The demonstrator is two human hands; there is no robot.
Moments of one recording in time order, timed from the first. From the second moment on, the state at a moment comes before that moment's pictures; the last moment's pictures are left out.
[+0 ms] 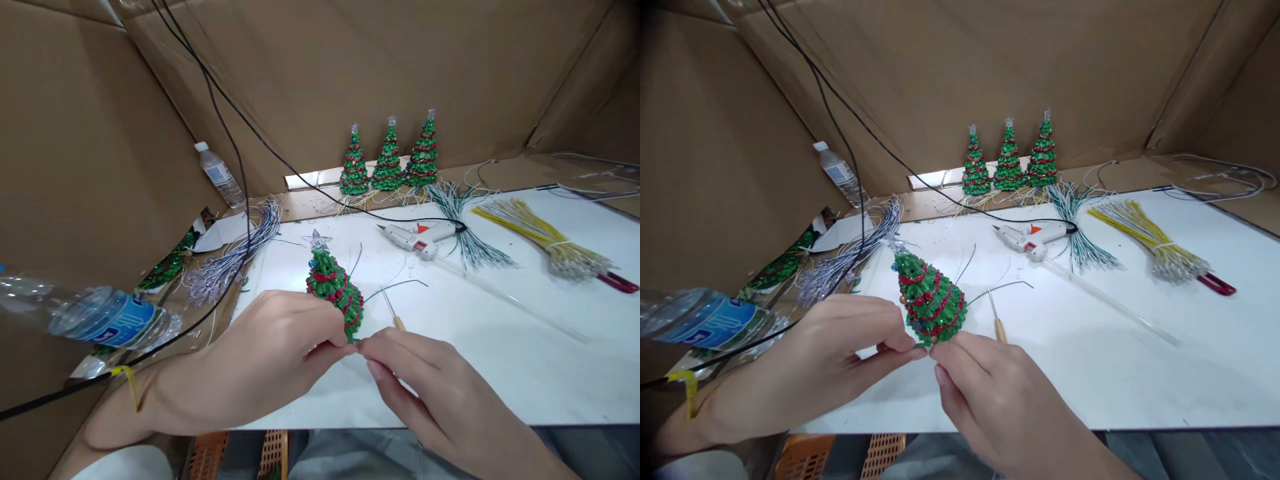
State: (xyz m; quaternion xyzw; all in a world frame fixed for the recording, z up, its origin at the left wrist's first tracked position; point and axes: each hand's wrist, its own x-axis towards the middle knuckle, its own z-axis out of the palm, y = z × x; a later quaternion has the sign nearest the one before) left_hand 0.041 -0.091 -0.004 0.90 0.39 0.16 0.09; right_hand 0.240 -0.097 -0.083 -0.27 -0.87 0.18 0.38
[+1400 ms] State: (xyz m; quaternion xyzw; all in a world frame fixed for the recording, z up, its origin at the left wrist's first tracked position) left_hand 0.047 -0.095 -0.006 0.95 0.31 0.03 0.04; right_hand 0.235 -0.092 -0.083 -0.26 -0.88 0.10 0.38
